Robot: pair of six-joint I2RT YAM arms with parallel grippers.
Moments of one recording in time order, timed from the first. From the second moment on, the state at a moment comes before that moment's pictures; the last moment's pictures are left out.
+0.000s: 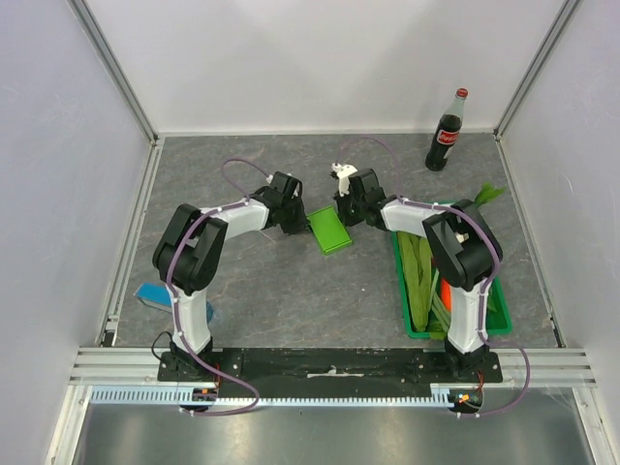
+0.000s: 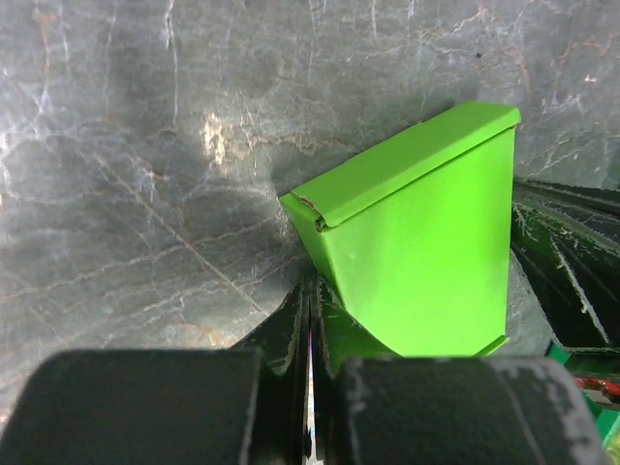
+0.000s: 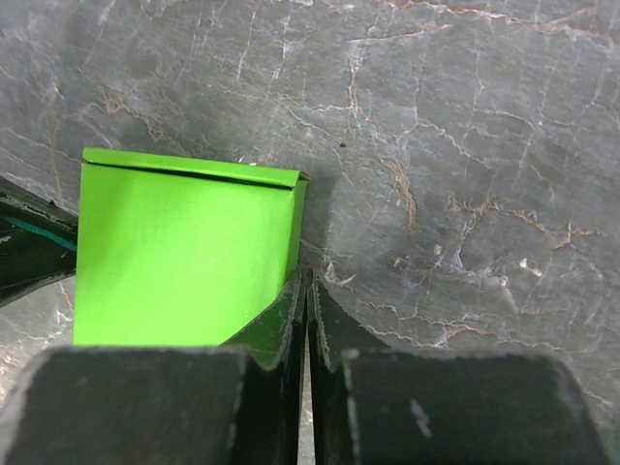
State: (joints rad) left arm -0.51 1.97 1.22 -0.21 0.12 -0.76; right arm 0.52 2.02 1.25 -0.03 -0.16 0.05
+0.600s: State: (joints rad) left arm -0.47 1.85 0.97 0.09 0.20 -0.66; right arm 0.53 1.98 1.19 0.01 -0.08 0.27
